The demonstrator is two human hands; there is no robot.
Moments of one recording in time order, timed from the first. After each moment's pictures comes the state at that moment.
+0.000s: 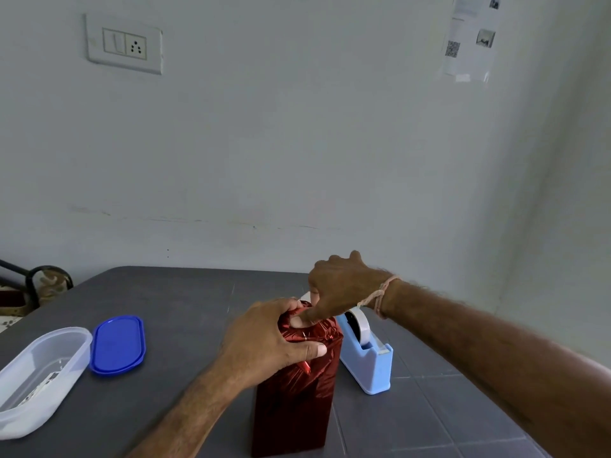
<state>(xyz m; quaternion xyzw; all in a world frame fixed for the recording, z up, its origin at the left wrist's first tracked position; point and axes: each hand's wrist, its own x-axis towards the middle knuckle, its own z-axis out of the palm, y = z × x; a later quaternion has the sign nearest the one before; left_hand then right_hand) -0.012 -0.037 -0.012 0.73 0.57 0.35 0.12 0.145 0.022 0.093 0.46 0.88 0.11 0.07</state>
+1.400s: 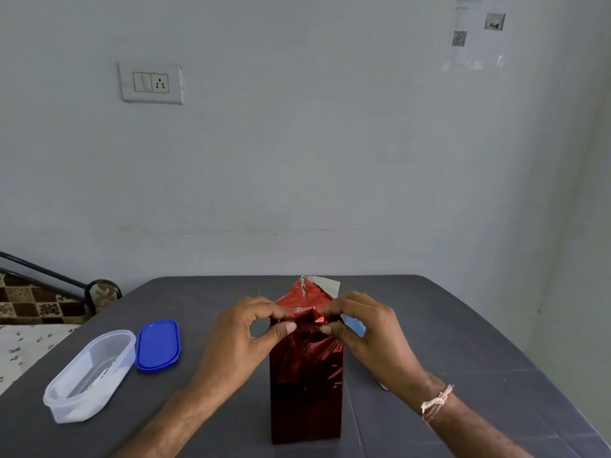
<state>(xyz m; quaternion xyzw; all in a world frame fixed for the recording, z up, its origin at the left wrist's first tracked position) -0.034 -0.083 -0.003 0.70 0.50 0.51 0.07 0.199 -0.026 -0.008 0.29 0.82 -0.09 -0.49</state>
